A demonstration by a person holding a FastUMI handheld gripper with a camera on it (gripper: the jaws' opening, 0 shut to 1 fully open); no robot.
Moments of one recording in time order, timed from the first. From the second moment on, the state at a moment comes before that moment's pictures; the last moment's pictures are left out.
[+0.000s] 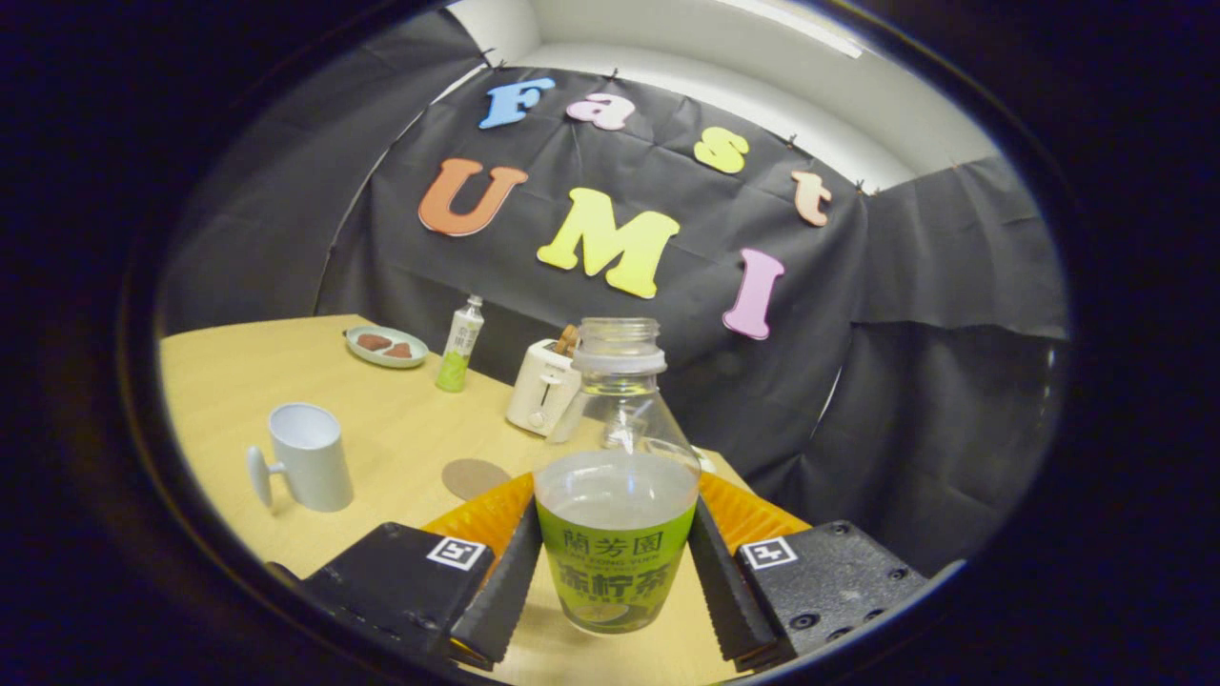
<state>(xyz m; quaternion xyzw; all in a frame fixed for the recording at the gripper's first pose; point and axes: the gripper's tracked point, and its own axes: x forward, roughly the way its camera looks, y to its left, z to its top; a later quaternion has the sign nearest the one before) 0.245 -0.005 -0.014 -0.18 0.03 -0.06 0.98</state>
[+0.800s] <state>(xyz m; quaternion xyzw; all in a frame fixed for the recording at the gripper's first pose) 0.265 0.035 0.007 -0.45 0.02 -0.14 0.88</state>
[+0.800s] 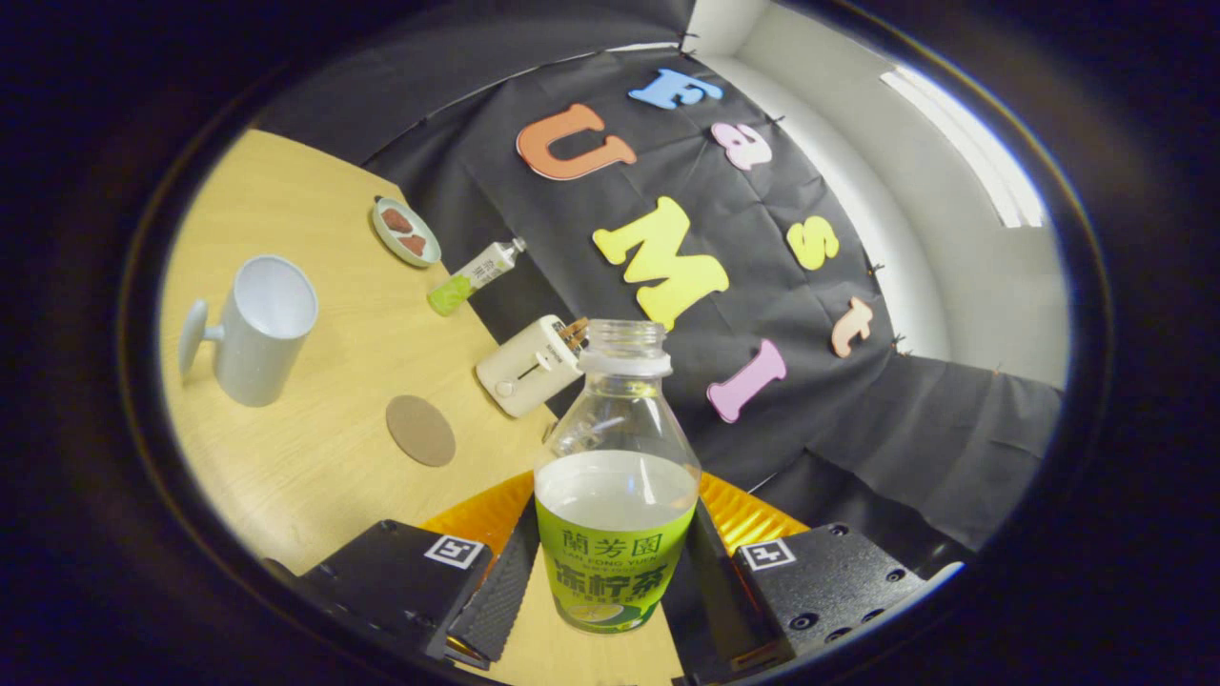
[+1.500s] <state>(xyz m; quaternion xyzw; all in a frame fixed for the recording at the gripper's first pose) 0.283 0.085 0.033 -0.62 -0.04 -0.17 0.77</state>
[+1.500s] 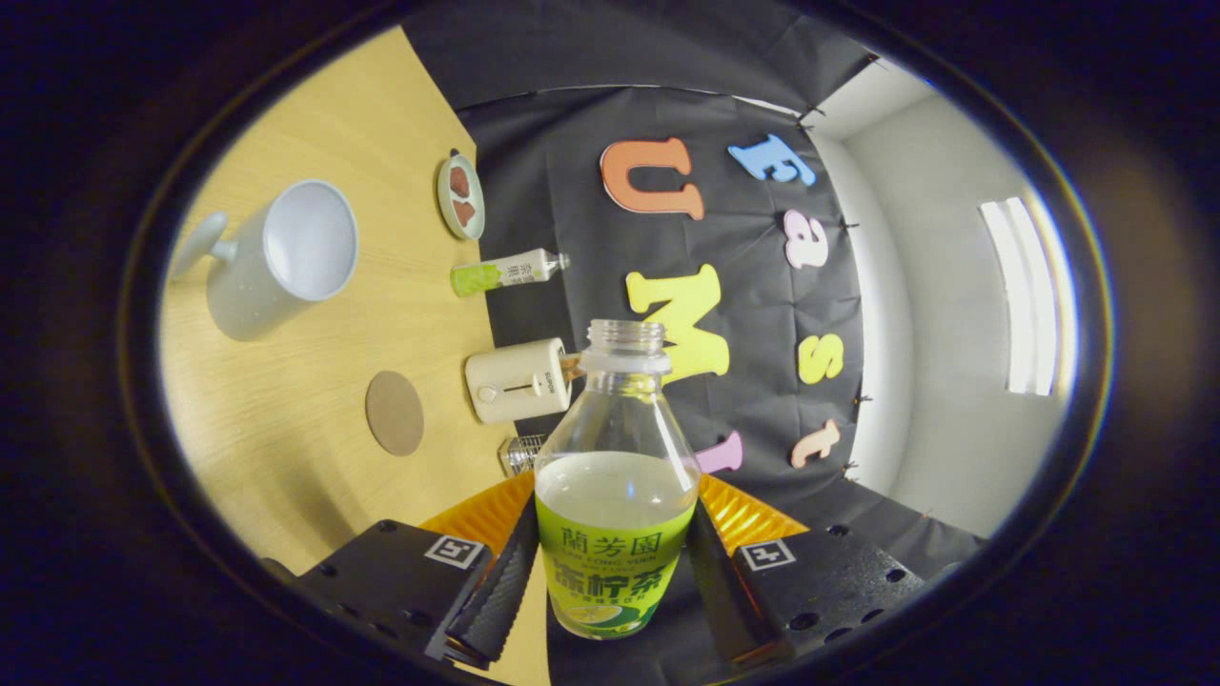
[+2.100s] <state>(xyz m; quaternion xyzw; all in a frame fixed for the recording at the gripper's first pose) 0.290 0.118 0.036 -0.71 -0.06 -0.17 0.68</state>
